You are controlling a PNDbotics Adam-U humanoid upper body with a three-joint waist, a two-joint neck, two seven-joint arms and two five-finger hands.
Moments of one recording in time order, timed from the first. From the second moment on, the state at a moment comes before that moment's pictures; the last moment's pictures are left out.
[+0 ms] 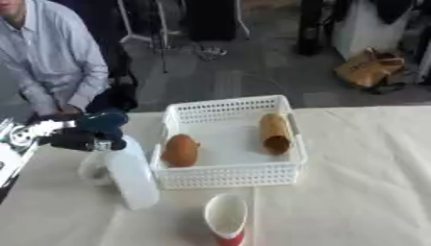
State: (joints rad) left arm -0.86 0.76 -0.13 -1.12 -0.34 0.02 -0.69; right arm -0.29 -0.29 -0.26 -1.98 0.64 -0.33 -0.89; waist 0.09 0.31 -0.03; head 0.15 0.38
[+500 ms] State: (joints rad) left arm -0.83 0.75 -0.12 -1.11 -0.31 0.03 -0.61; right arm -0.30 -0.29 -0.26 -1.98 0.64 -0.33 -0.89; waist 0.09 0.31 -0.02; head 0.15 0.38
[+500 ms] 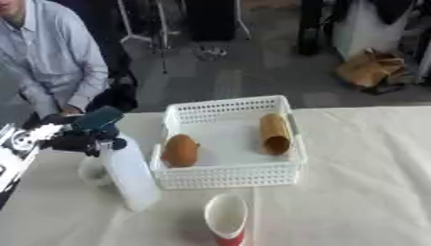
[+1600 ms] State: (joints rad) left arm -0.80 0.73 -0.11 -1.11 -0.22 0.03 -0.44; right arm -0.30 -0.29 -0.26 -1.98 0.64 -0.32 -0.89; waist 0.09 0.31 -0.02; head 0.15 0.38
